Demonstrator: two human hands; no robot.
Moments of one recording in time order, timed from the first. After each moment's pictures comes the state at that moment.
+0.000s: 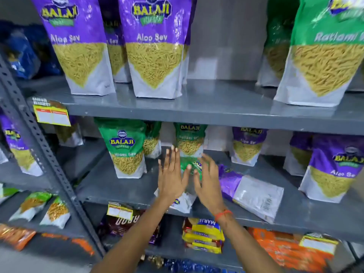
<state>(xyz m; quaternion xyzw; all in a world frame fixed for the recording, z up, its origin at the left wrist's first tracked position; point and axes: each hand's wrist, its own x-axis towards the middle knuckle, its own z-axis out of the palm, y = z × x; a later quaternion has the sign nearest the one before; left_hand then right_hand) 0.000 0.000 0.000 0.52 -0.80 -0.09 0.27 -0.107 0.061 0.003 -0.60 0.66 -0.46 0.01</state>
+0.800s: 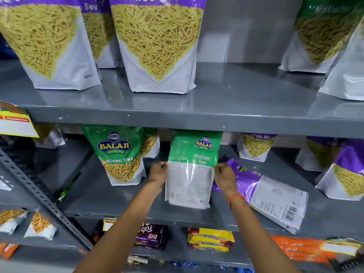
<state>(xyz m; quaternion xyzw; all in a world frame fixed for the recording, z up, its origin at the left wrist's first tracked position) 0.027 -0.128 -0.037 0.60 -0.54 -0.47 0.35 -0.148 -0.042 -0.032 -0.36 0.79 -0.43 0.24</state>
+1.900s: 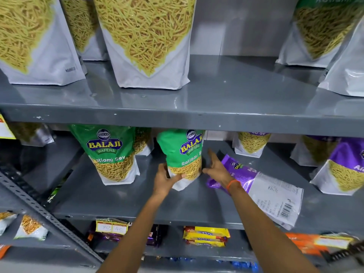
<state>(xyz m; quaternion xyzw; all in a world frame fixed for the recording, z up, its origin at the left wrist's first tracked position) 0.015 -0.110 -0.077 0.51 -0.59 -0.51 0.37 -0.173 -0.063 -0.043 -0.45 0.67 -0.41 0.42</state>
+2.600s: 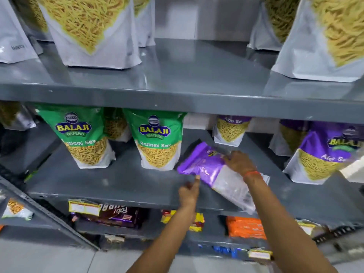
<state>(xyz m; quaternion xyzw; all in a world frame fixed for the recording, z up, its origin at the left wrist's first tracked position) -0.135 0.018 -0.109 0.57 -0.34 -0.64 0.38 -0.316 0.004 -0.041 -0.49 0.85 -0.10 0.17</state>
